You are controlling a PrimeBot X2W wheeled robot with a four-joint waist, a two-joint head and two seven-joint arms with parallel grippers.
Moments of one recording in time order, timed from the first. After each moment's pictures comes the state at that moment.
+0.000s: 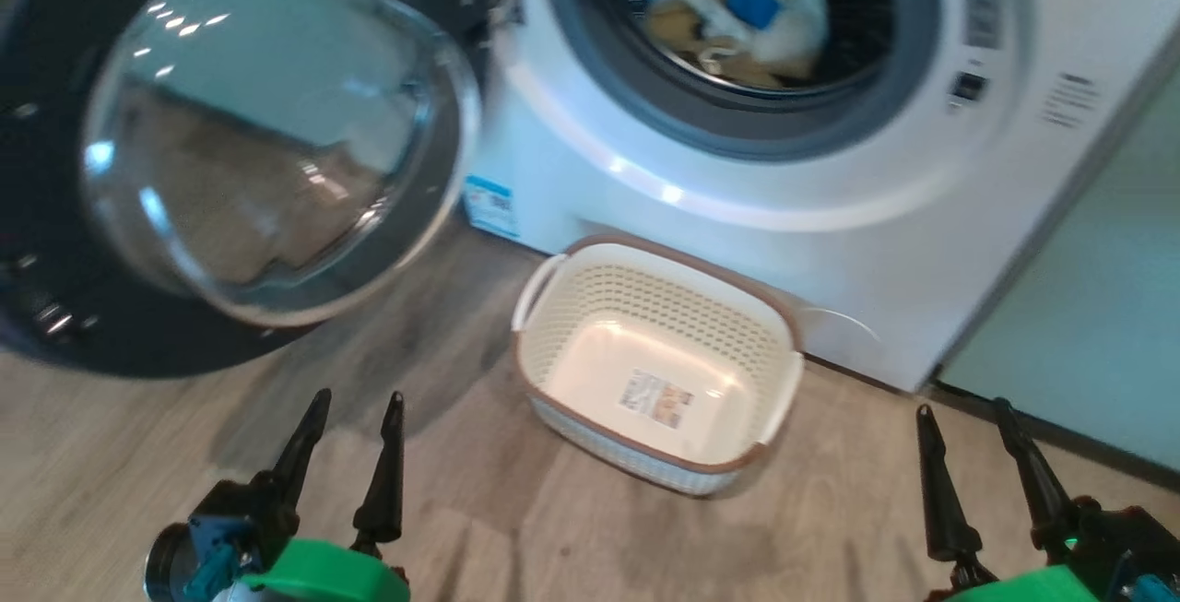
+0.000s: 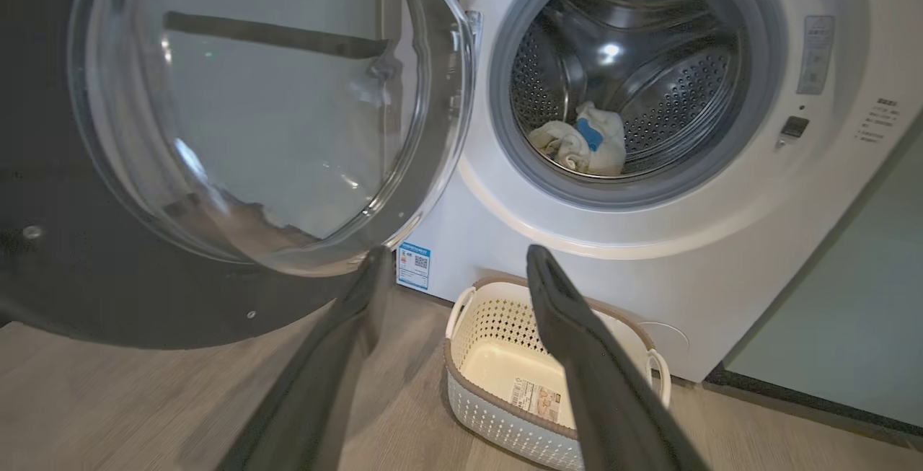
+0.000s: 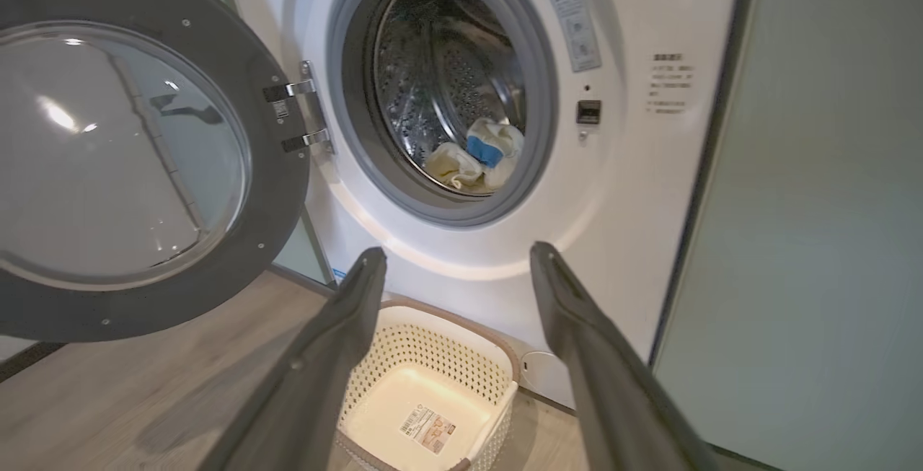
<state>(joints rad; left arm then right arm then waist) 0.14 0.25 -0.19 -0.09 -0.36 0.18 -0.26 0.14 -0.04 0.12 -0.01 0.14 0.13 -0.26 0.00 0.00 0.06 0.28</state>
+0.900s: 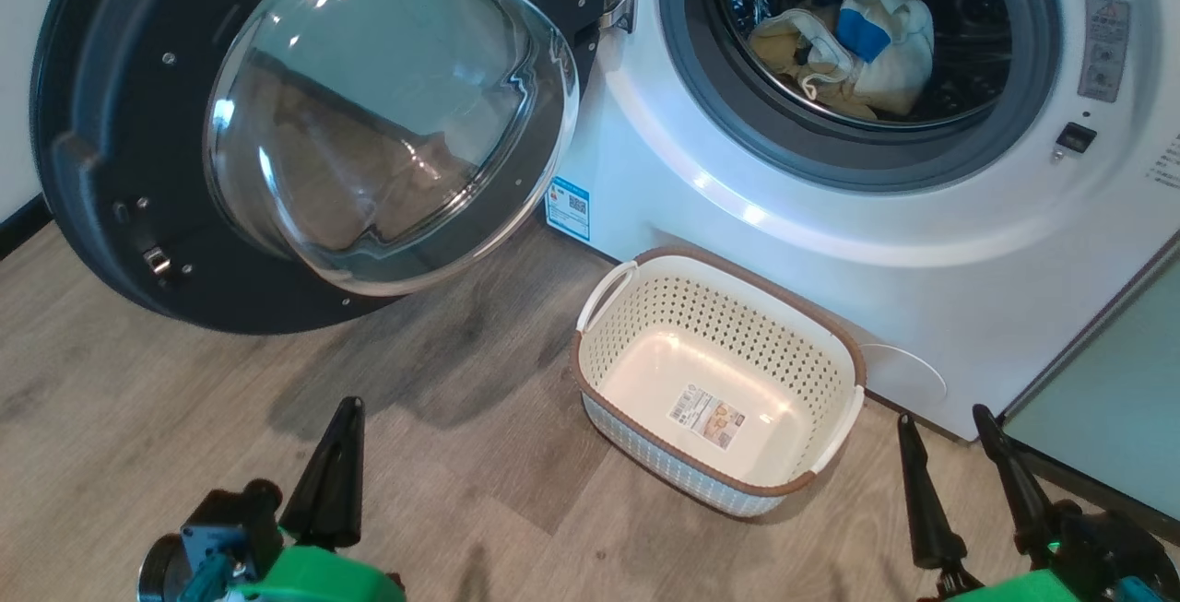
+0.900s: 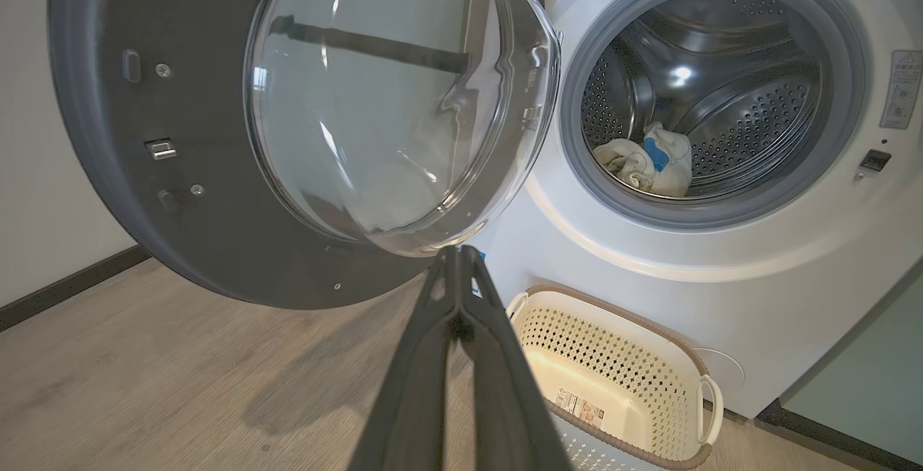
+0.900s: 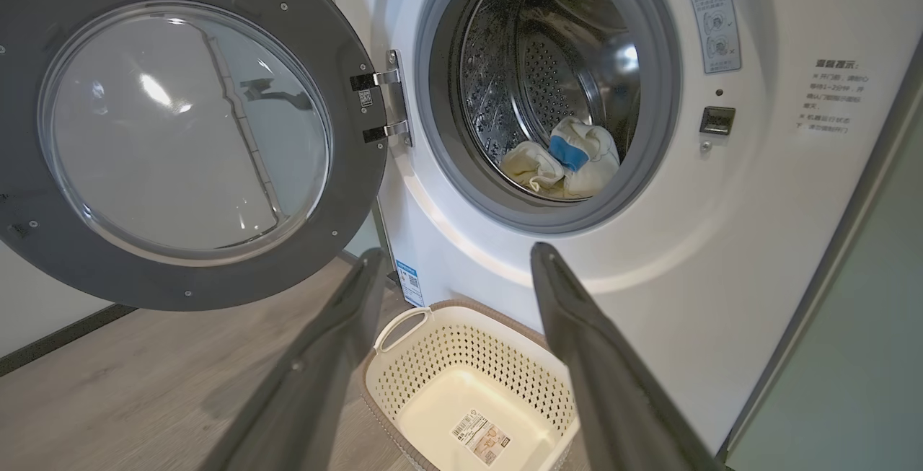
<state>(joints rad) 0.16 0.23 -0.17 -0.10 -0.35 0.18 -0.26 0.14 -0.04 0.14 0.01 0.14 0.13 -0.26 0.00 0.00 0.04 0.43</state>
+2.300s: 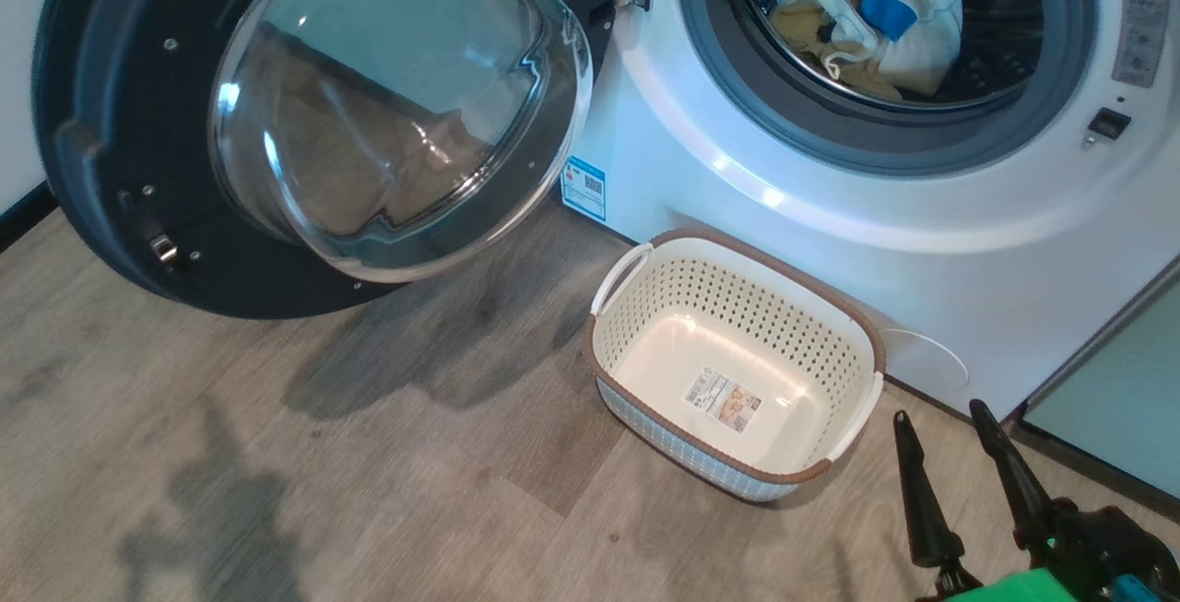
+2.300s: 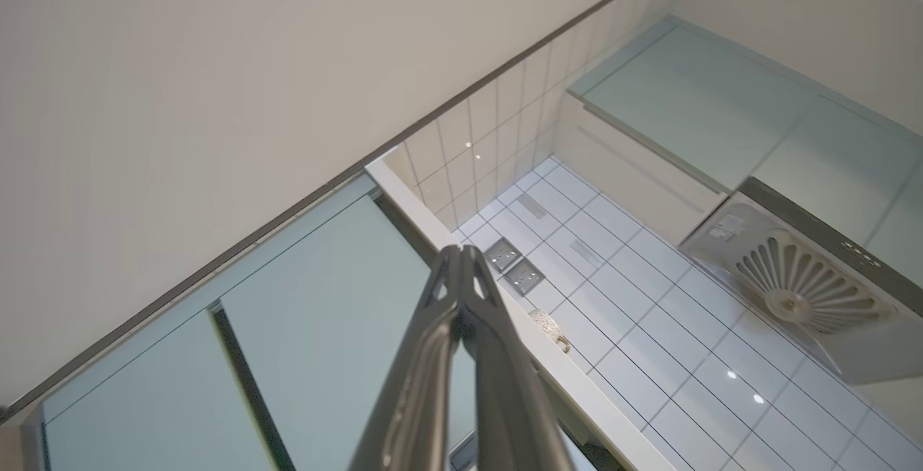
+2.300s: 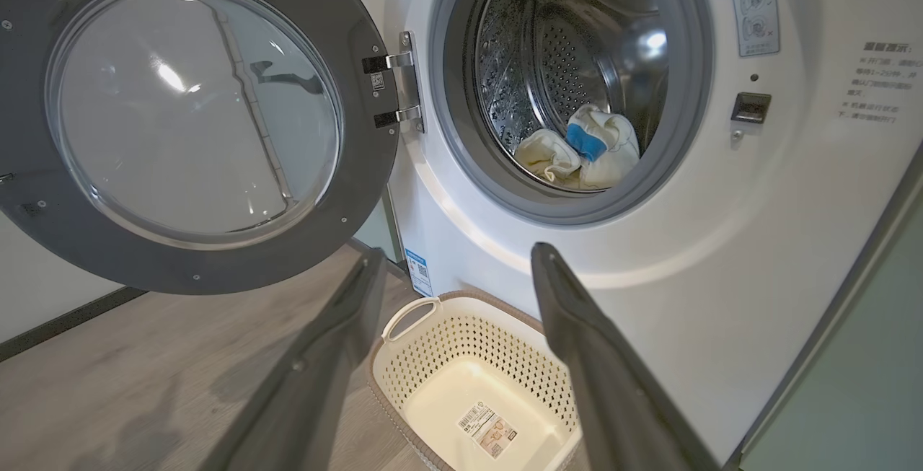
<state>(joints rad) -0.66 0.55 0.51 0.21 -1.35 -0.04 0.05 0.14 -0.04 0.14 0.00 0.11 0.13 -0.26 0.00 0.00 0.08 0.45</state>
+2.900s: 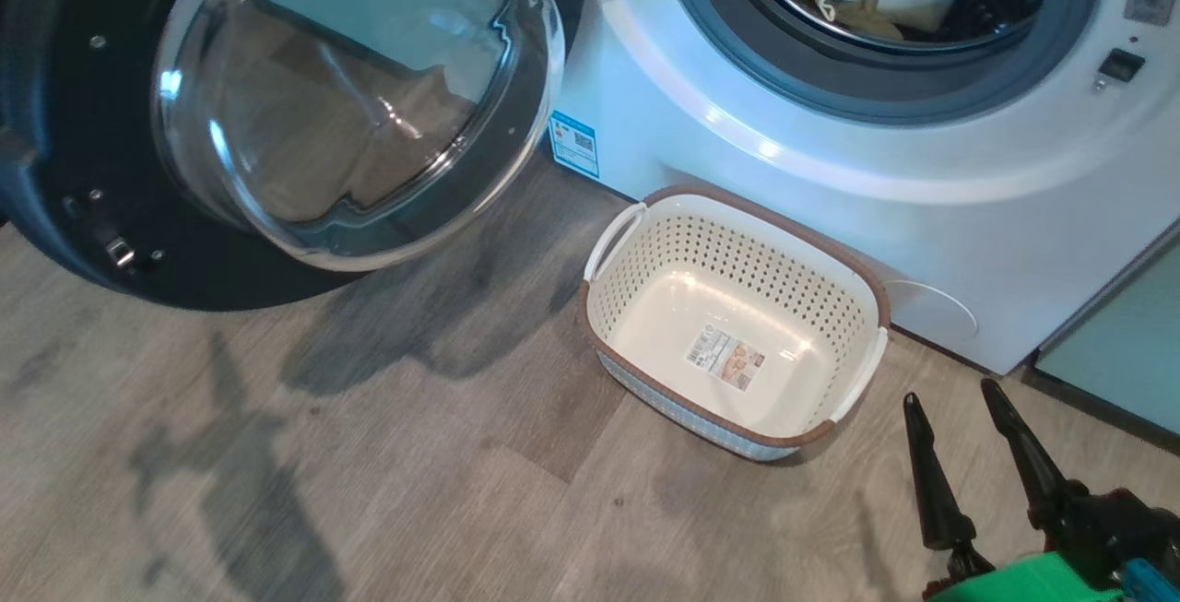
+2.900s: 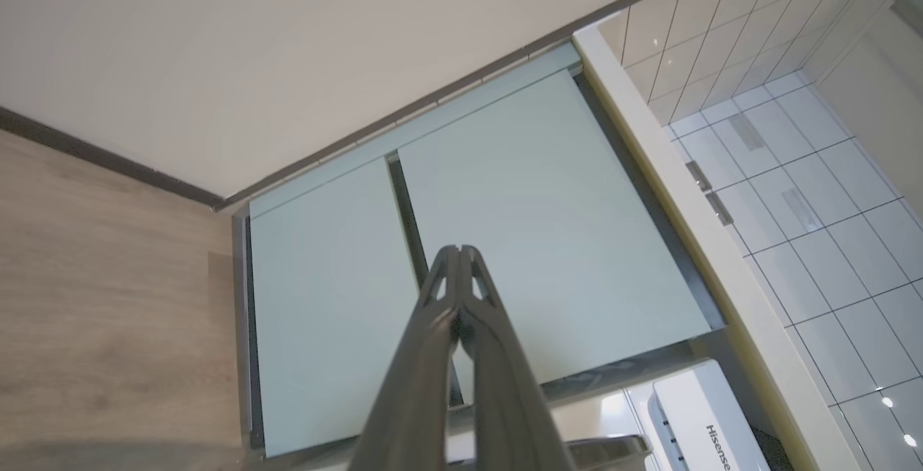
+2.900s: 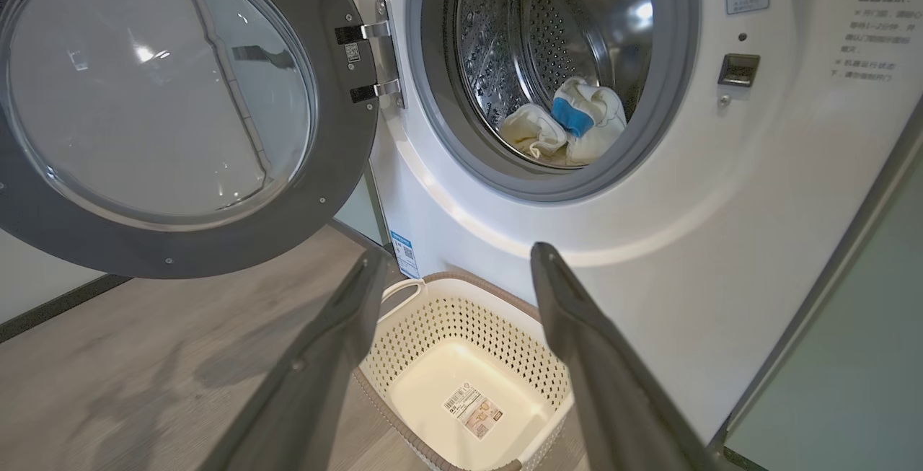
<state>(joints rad) -0.78 0.61 0.45 0.76 -1.40 -0.05 0.23 0.11 -0.07 0.14 -0.02 0.09 0.13 -0.25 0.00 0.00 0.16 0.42</state>
